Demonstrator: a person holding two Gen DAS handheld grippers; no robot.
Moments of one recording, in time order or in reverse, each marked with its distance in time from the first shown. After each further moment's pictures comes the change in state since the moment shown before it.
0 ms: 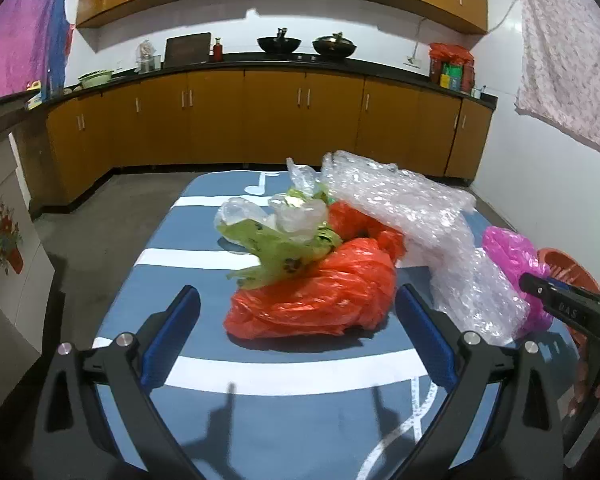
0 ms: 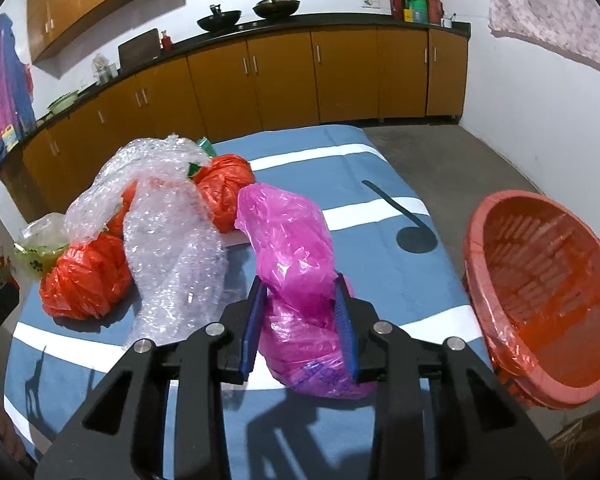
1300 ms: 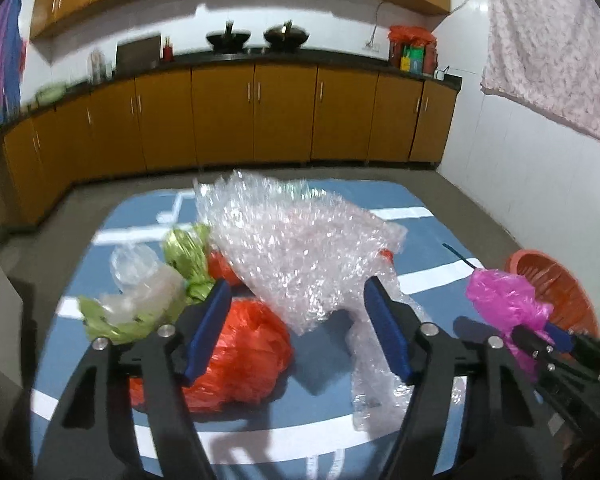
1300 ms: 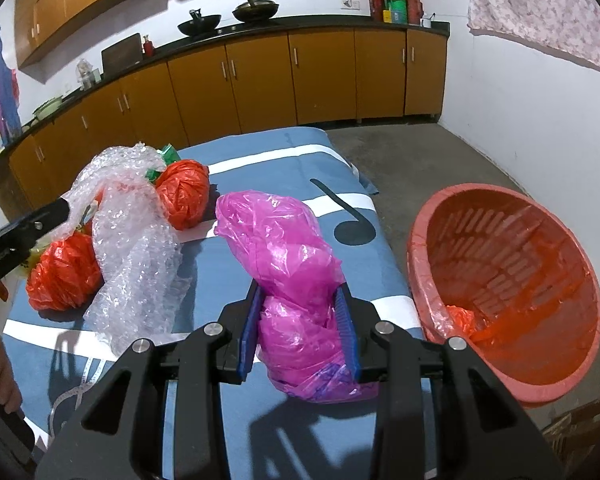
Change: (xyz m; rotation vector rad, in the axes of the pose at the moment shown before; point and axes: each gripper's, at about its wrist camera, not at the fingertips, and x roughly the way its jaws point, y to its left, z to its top) left arm 0.055 -0.083 0.050 0.045 0.058 -0.137; right arm -0.020 -0.040 -0.006 0.021 -0.011 -0.052
